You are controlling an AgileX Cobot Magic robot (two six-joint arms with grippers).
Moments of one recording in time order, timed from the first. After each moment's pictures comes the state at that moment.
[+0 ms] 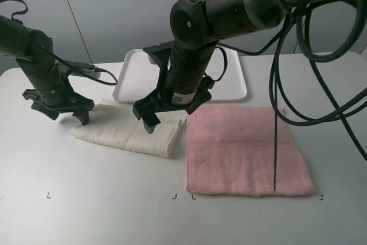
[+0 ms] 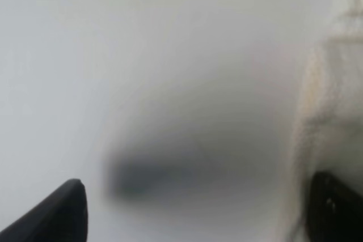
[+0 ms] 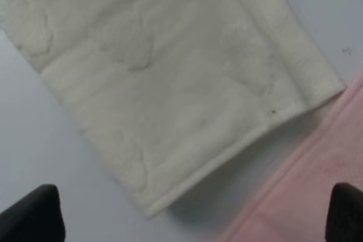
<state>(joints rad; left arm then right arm) -0.12 2.10 -1.21 0.17 0.69 -0.09 0.79 2.02 -1.38 0.12 0.76 0.11</state>
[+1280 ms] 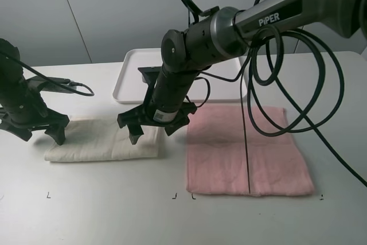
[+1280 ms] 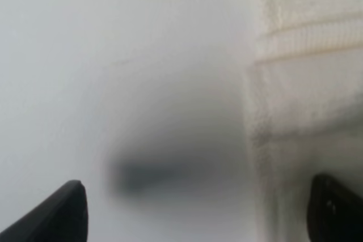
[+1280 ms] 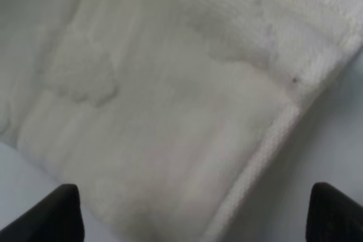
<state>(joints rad) 0.00 1.97 -1.02 0.14 0.68 -0.03 0.79 2.19 -1.44 0.38 0.66 0.06</state>
